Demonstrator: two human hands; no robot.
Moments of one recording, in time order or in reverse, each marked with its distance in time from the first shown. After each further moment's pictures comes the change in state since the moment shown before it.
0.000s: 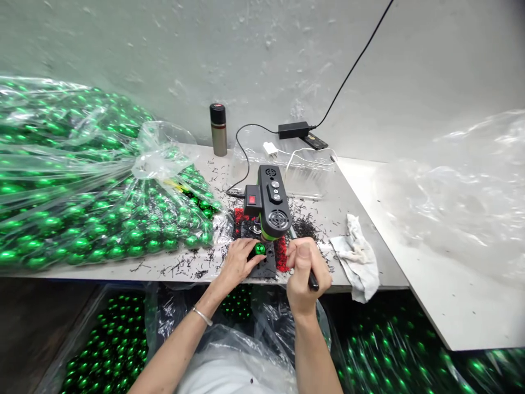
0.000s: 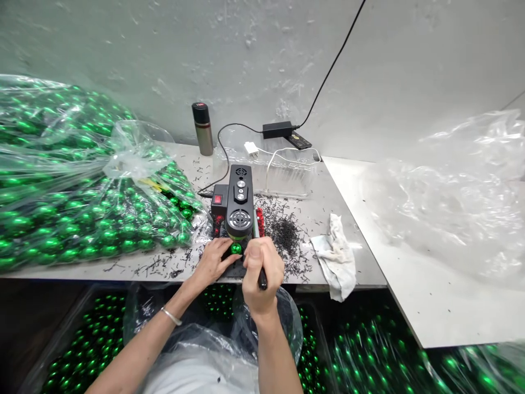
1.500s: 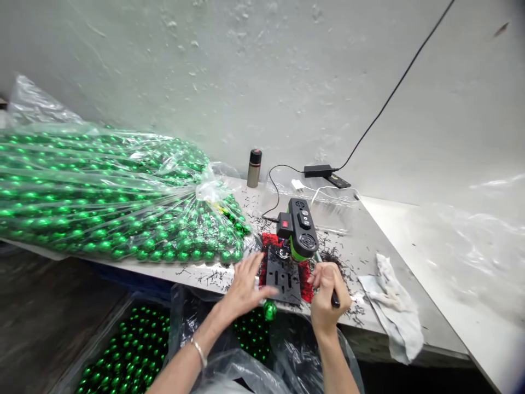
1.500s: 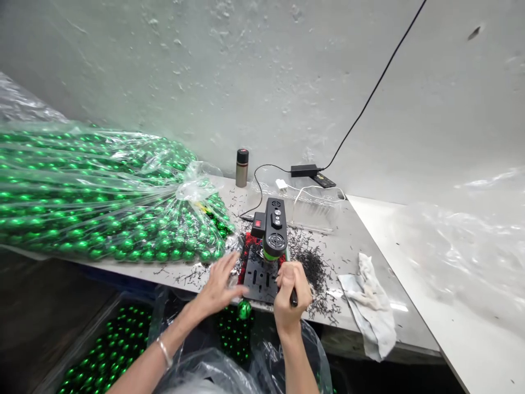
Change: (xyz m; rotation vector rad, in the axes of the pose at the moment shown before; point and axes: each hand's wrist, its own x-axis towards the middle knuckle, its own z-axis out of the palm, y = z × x) left_hand -0.028 -0.004 -0.055 -0.018 0.047 -0.129; right_hand -0.009 0.014 0.009 0.135 0.062 0.028
